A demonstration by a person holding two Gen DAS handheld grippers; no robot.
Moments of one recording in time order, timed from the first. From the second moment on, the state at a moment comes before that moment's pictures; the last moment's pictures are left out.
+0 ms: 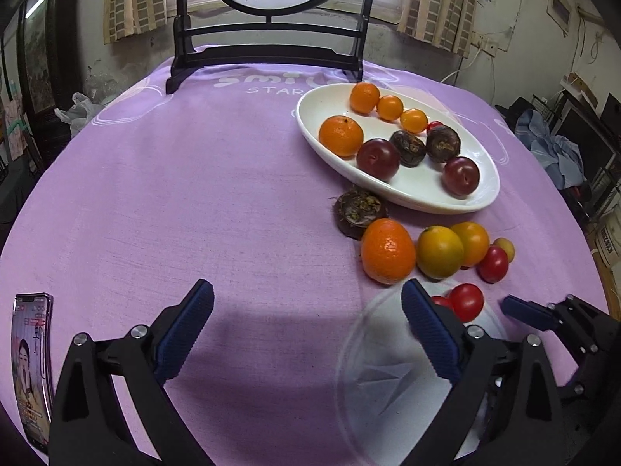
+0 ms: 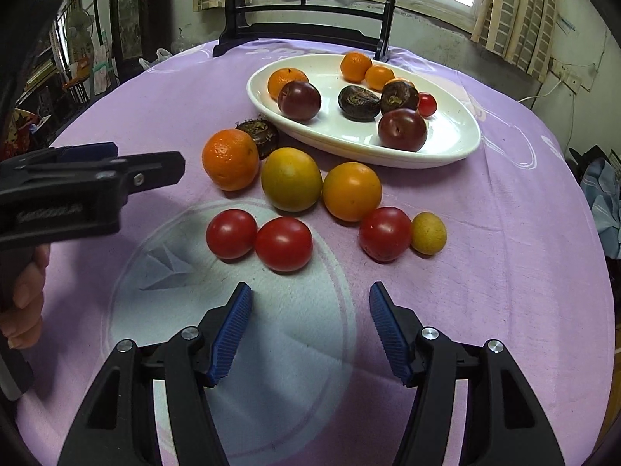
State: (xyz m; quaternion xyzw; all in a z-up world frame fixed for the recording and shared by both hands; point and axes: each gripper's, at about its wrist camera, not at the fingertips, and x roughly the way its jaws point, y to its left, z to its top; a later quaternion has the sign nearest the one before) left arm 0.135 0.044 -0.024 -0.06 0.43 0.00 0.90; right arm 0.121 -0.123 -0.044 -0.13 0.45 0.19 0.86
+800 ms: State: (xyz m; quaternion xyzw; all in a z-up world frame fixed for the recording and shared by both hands) left arm 0.132 0.026 -0.031 -0.05 0.45 -0.03 0.89; right arm 0.131 -0.154 -0.031 -0.07 0.44 0.16 0.88
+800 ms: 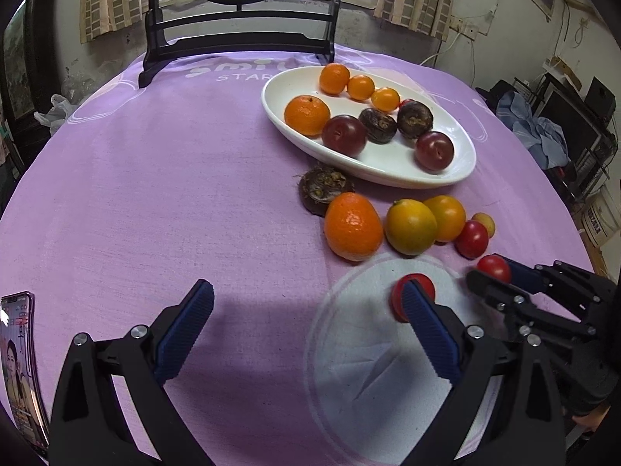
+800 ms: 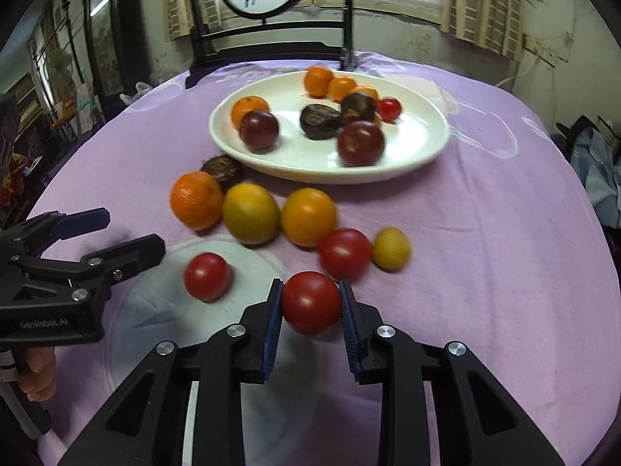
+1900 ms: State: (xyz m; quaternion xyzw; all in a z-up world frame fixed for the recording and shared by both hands) left arm 0.121 -0.064 -0.048 0.10 0.44 -0.12 0.88; right arm 0.128 -0.190 -0.032 -0.04 0.46 0.15 0.87
